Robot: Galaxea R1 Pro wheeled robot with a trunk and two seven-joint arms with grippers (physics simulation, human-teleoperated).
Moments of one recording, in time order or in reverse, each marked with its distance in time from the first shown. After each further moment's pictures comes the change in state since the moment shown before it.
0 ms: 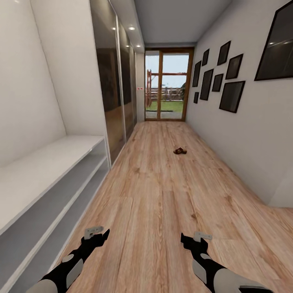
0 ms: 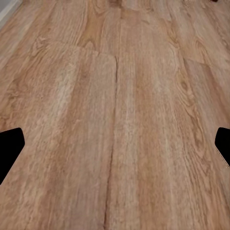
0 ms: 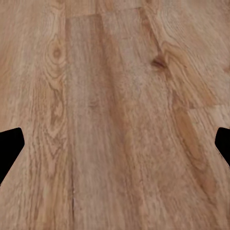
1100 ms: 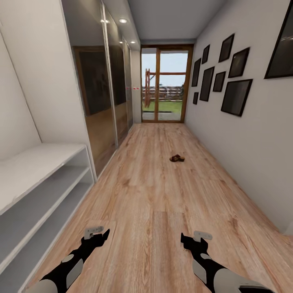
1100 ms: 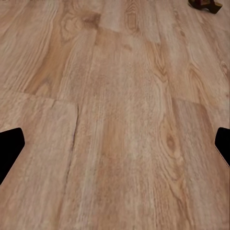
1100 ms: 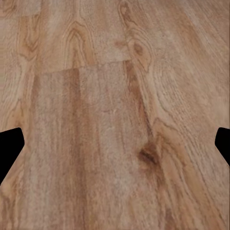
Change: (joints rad) left arm 0.000 0.000 0.000 0.001 0.000 0.000 0.000; right arm 0.000 0.000 0.000 0.000 0.001 0.001 0.000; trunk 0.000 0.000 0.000
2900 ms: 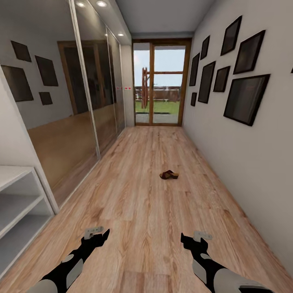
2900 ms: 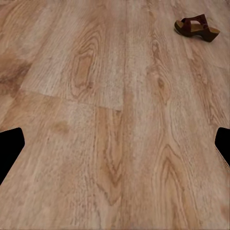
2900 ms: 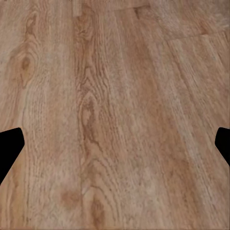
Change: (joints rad) left arm 0.000 0.000 0.000 0.000 0.000 0.000 0.000; right arm 0.000 0.000 0.000 0.000 -0.001 -0.001 0.001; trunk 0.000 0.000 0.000
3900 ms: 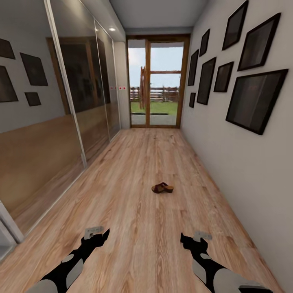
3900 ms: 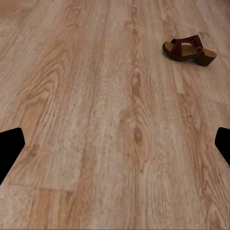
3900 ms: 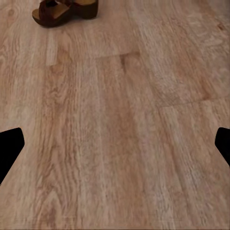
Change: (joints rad) left arm 0.000 0.000 0.000 0.000 0.000 0.000 0.000; right arm 0.000 0.001 0.002 0.000 0.000 0.000 0.001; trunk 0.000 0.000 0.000
